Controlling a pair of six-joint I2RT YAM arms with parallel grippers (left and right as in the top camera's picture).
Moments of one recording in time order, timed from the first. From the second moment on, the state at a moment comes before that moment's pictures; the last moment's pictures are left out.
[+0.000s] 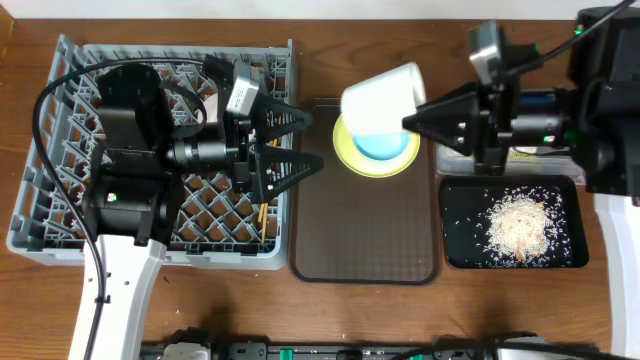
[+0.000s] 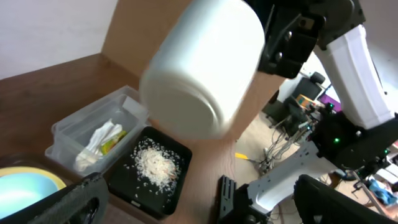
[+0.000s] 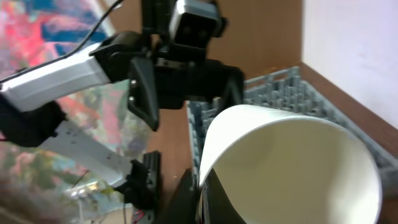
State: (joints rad) left arm -0.10 1.18 1.24 -0.36 1.35 -0.22; right arm 0.15 1.43 1.84 -1.12 -1.30 -0.39
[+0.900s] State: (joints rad) left arm -0.12 1.18 1.24 -0.32 1.36 -0.22; right arm 0.37 1.53 1.84 -0.97 -1.33 -0.40
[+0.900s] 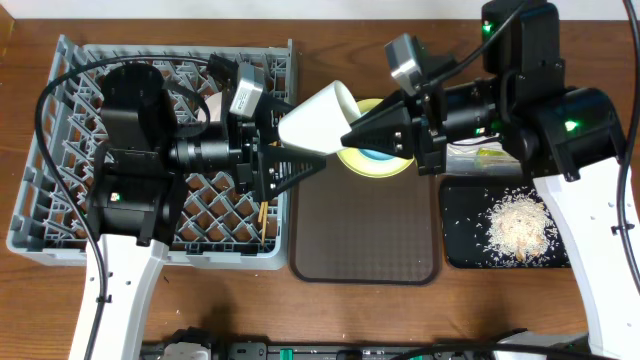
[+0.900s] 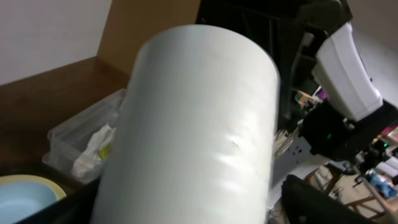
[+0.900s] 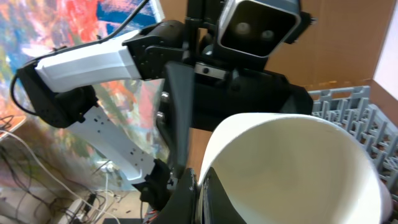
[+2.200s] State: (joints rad) left arm -0.11 1.19 1.24 -0.32 1.38 -0.23; right arm 0.39 1.55 1.84 -1.03 -1.03 -0.23
